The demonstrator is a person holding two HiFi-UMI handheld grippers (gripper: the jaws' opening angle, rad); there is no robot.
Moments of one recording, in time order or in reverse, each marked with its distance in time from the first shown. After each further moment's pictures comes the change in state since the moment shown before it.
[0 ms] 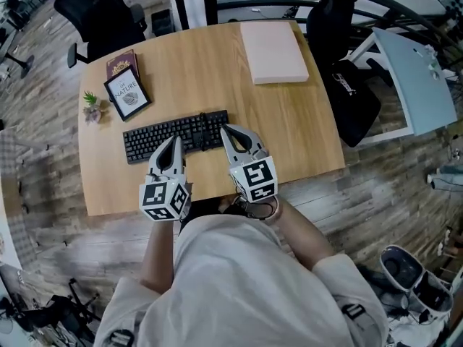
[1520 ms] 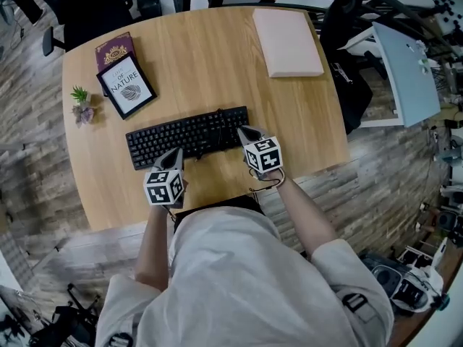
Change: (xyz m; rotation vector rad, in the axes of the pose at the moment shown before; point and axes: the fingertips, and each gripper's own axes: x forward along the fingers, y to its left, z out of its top) left arm 0.031 0.149 -0.189 -0.176 0.498 -0.110; right arm 0.095 -0.020 -0.207 0.180 0.558 -0.077
